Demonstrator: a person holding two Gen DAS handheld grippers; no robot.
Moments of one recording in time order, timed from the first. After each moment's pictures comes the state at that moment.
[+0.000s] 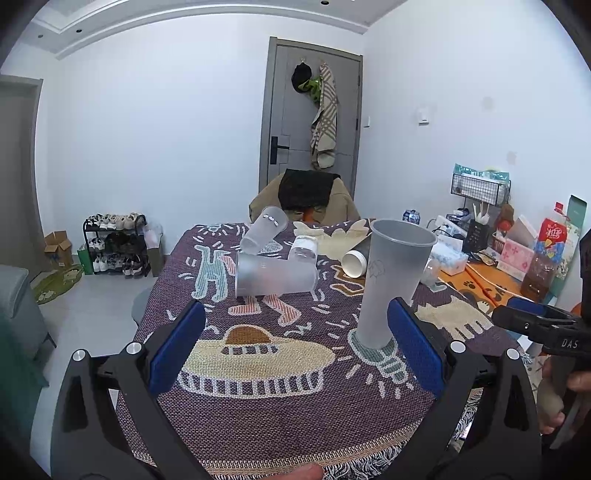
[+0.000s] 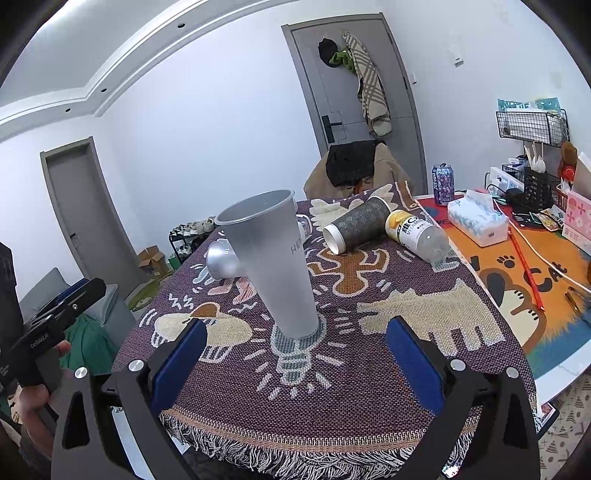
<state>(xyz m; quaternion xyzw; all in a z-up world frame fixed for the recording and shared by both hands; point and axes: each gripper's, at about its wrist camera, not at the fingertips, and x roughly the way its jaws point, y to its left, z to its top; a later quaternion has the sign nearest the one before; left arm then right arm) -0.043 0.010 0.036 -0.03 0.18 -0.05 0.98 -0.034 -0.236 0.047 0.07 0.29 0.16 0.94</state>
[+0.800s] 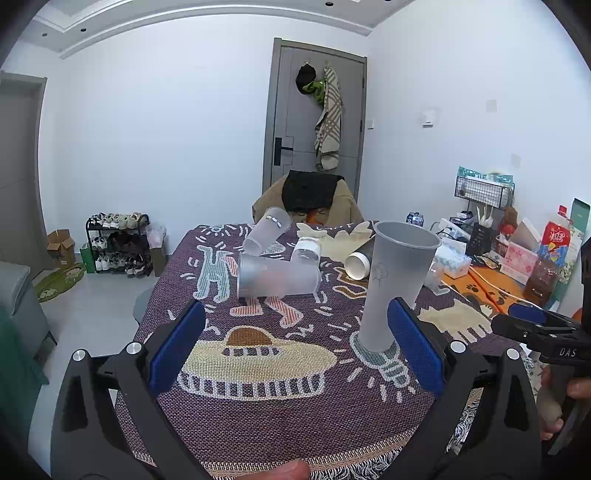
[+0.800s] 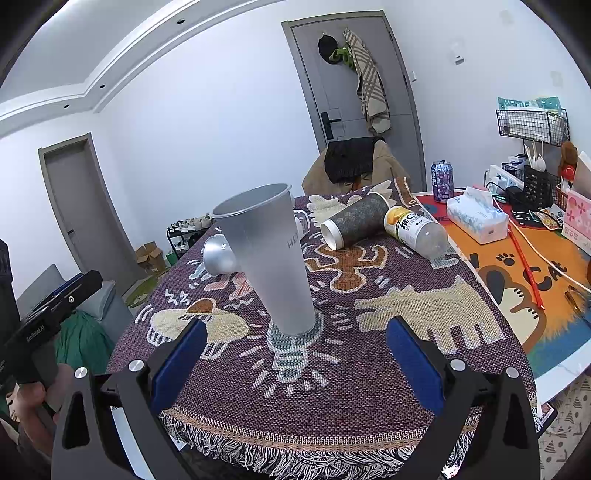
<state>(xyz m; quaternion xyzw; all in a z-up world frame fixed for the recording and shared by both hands) -0.040 0.009 0.037 -0.03 0.18 -0.04 0.98 -0.031 -0.235 0.042 0.06 0.30 0.16 0.94</state>
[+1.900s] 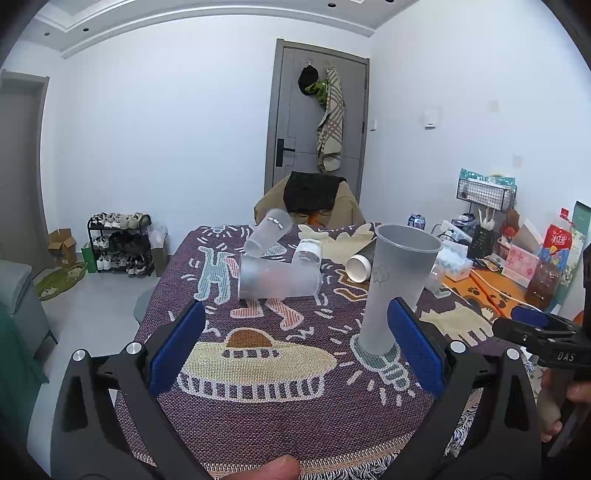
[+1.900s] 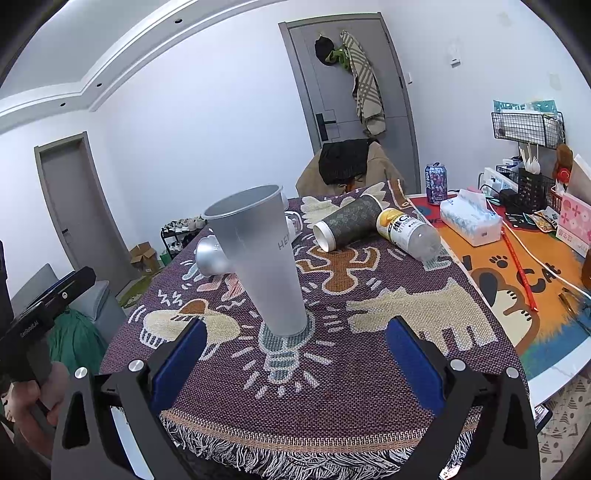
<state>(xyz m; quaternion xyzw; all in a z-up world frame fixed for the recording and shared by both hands) -0.040 0.010 0.037 -0.03 0.17 -0.03 0.98 -0.030 -0.238 0.042 0.06 0.30 0.15 0.94</state>
